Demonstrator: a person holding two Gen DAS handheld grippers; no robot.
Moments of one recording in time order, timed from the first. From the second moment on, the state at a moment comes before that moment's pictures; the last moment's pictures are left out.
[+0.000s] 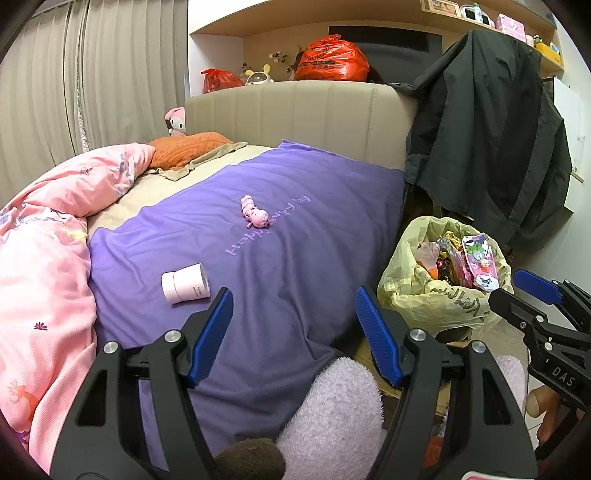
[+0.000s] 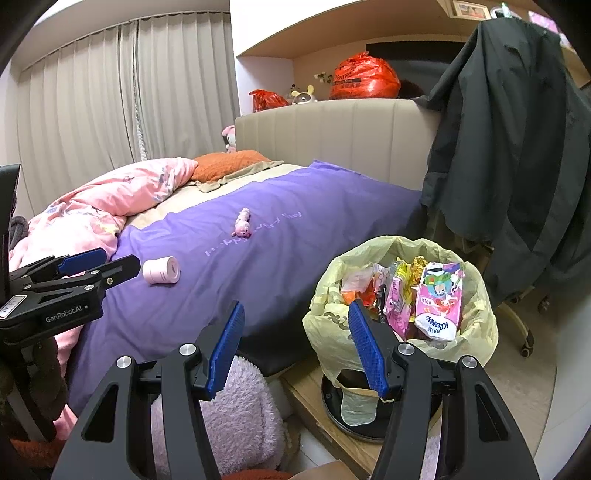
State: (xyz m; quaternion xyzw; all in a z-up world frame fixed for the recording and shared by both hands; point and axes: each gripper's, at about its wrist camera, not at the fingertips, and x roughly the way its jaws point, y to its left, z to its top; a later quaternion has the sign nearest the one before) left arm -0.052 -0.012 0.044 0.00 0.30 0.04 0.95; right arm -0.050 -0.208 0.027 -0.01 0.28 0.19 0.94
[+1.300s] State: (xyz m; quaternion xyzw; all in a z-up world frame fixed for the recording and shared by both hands) left arm -0.051 -0.014 0.043 0.00 0.30 0.04 0.95; right arm -0.053 -0.208 0.028 -0.01 0.28 0.18 0.94
